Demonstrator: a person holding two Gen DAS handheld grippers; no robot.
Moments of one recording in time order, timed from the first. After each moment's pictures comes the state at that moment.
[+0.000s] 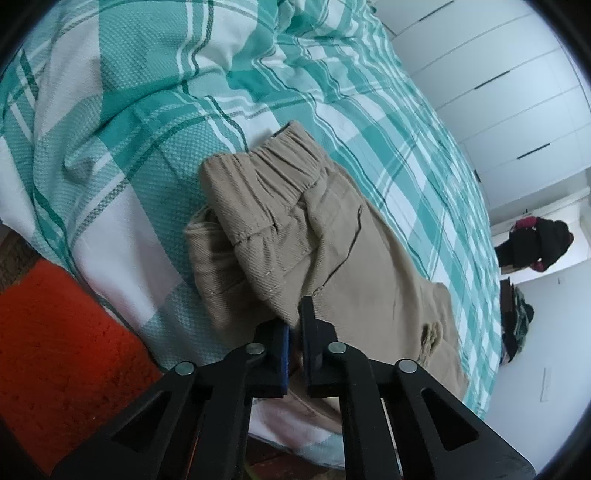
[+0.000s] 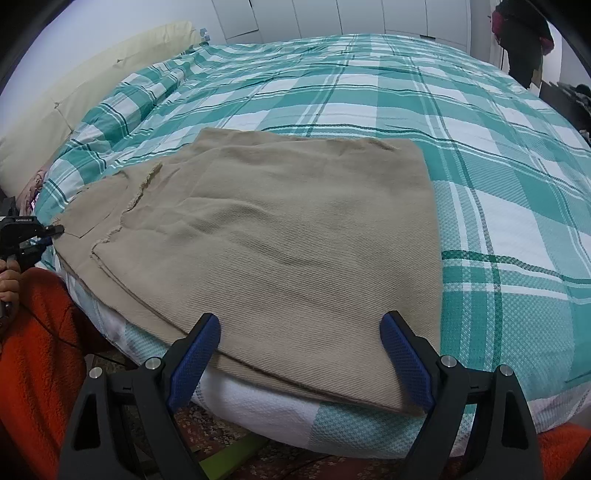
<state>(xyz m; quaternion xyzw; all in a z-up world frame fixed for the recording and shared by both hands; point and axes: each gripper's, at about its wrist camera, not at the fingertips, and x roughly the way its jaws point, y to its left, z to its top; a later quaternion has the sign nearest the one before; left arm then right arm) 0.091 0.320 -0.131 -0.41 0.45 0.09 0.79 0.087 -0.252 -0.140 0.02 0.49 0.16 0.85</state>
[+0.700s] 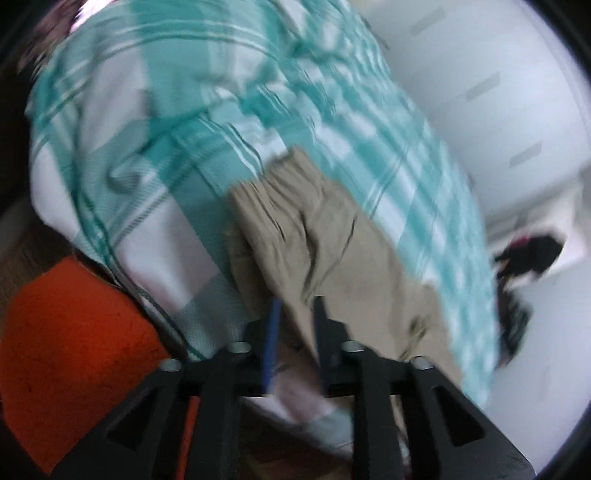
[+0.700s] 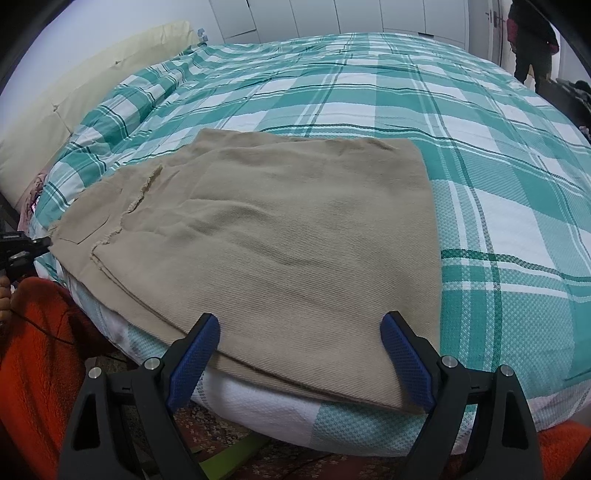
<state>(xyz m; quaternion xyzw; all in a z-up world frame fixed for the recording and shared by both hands) 0.047 0.340 -0.104 -0.43 0.42 0.09 0.80 0.089 -0.253 -0.139 0.03 0.50 0.16 0.85</state>
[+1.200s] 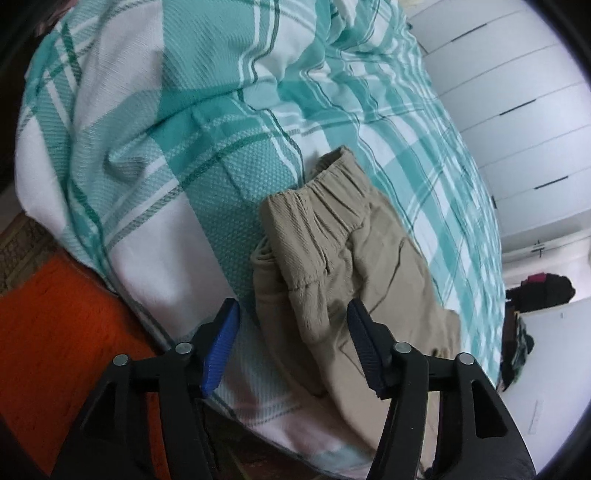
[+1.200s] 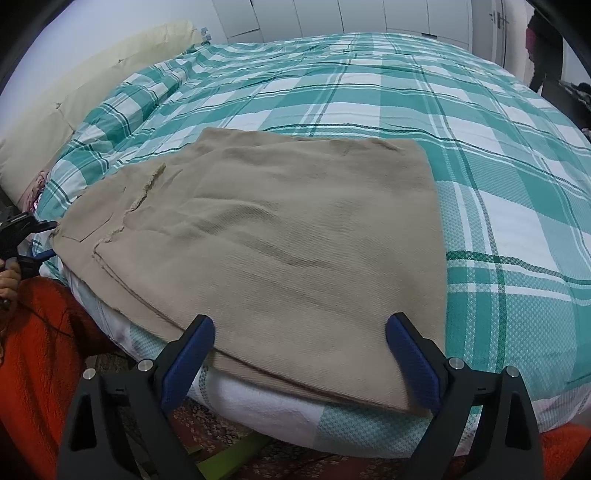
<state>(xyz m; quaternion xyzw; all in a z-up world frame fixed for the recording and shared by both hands) 0.086 0.346 -0.142 -0.44 0.45 0.13 0.77 0.087 -0.246 -0.139 0.02 0.50 0.17 0.85</state>
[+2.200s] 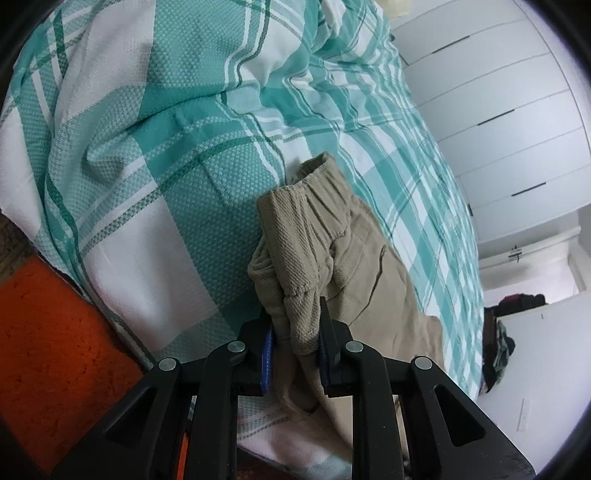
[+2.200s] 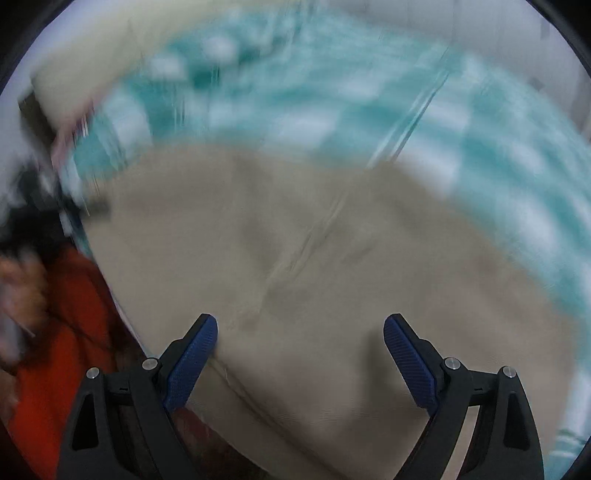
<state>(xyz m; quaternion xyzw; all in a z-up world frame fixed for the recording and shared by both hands) 0.084 0.349 -0.150 -0.46 0.41 0.10 0.78 0.145 -0.025 -0.149 -0.13 0.54 0.28 0.78</state>
